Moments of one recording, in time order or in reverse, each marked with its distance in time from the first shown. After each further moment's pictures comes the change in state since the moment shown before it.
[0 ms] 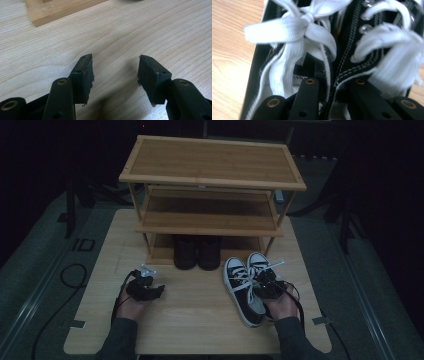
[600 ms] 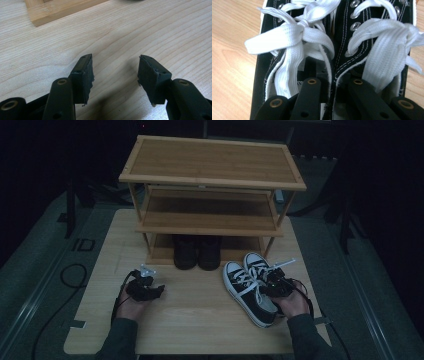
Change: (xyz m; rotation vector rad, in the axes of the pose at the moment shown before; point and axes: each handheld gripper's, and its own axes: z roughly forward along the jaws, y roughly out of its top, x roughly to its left) left arm 0.000 0.000 0.000 -0.004 -0.003 -0.001; right arm -0.025 -0.006 -0.009 -0.038 0.103 -0.057
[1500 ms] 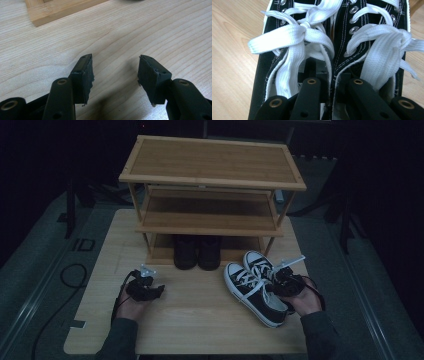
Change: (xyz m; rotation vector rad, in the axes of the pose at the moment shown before) left arm 0.000 0.000 0.000 -0.002 0.000 0.000; right arm -0.008 0.001 -0.033 -0.039 0.054 -0.142
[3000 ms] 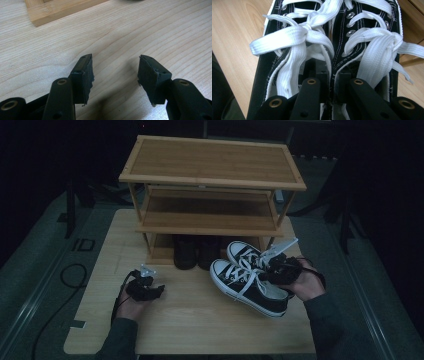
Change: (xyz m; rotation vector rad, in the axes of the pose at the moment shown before) left arm 0.000 0.000 0.000 -0.001 -0.001 -0.001; right arm 0.029 0.058 -0.045 -0.006 0.057 -0.281
